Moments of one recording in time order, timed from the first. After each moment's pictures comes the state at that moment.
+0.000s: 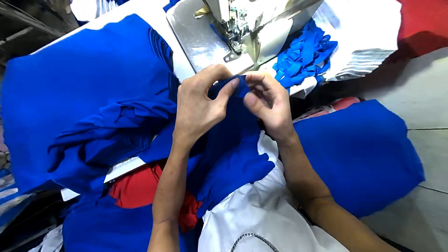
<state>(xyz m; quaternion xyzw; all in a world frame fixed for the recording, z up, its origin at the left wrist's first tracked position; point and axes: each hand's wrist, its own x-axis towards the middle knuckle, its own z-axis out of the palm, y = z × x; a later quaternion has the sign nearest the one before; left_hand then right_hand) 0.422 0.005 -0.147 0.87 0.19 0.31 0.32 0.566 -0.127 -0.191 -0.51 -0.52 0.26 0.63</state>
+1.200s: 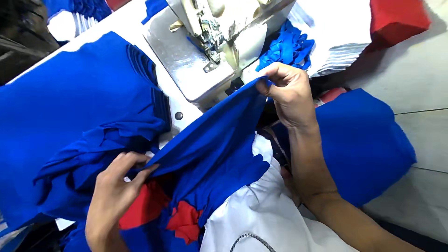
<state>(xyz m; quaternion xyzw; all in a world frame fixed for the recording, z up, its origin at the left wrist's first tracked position) 0.228 0.008 -0.172 0.91 0.30 0.13 0.24 0.614 -0.141 -0.178 -0.56 -0.40 0.26 0.68</state>
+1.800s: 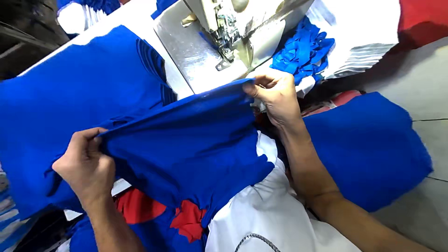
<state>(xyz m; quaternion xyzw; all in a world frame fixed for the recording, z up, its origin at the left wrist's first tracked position) 0.231 0.048 -0.156 0.86 0.42 0.27 0.07 0.599 -0.099 -0.203 -0.52 -0.36 0.30 0.71</state>
